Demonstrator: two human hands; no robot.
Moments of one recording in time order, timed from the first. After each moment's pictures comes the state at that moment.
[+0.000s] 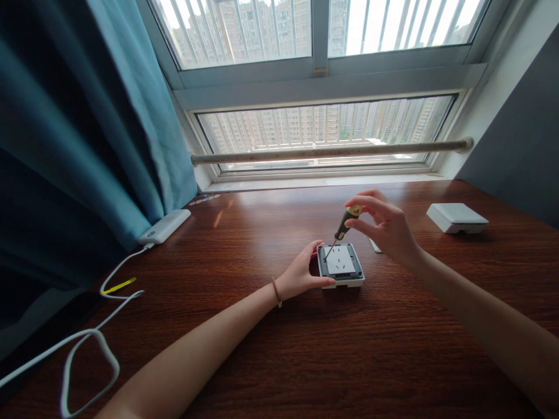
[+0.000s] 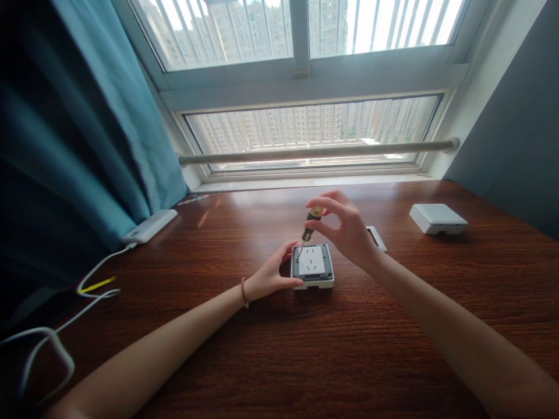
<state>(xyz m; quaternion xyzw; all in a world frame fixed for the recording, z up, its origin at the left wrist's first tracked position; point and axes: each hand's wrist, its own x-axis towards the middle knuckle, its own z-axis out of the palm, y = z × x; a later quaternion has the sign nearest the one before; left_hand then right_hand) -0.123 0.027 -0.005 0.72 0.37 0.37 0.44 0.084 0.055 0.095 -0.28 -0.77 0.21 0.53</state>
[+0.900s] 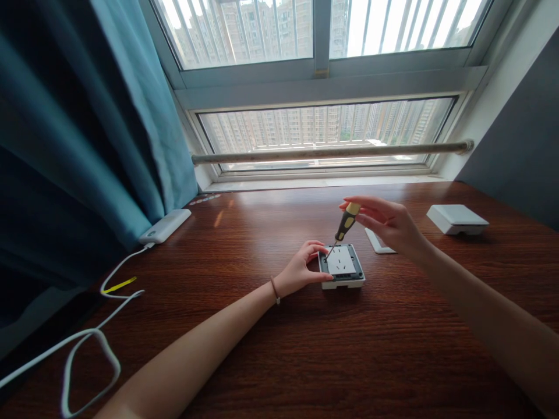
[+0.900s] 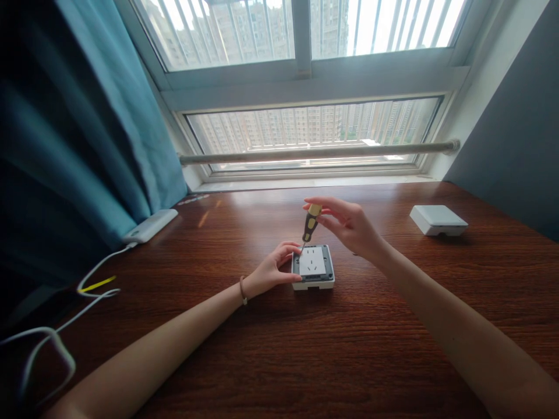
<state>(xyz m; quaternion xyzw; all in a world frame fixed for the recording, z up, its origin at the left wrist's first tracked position) -0.126 0.035 -0.009 0.71 0.34 0.40 0.48 0.092 0.059 0.101 -0.20 -0.79 0.33 0.48</state>
